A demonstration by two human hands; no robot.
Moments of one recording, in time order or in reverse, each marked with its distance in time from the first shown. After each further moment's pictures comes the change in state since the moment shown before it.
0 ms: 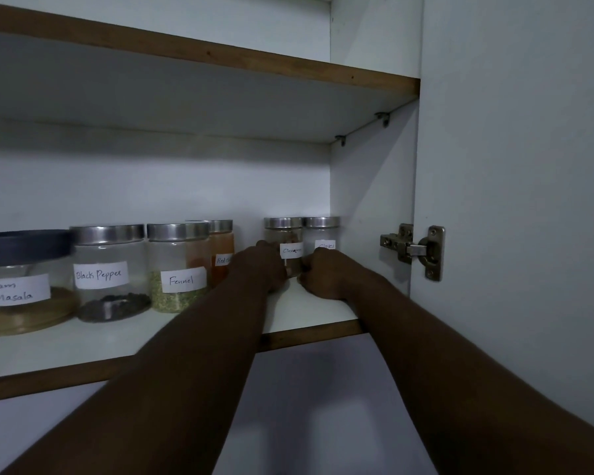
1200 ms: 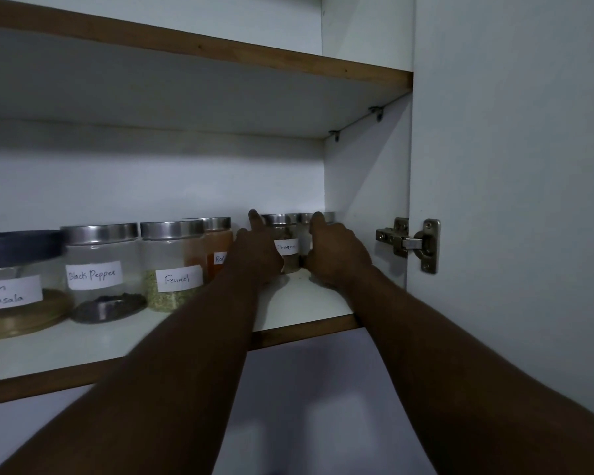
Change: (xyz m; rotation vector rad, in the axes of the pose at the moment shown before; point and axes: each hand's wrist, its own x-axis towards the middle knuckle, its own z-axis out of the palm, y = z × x) left_hand -0.014 0.005 -0.016 -0.267 0.098 -0.045; right_hand -0.007 -0.004 -0.011 -0.031 0.423 0.040
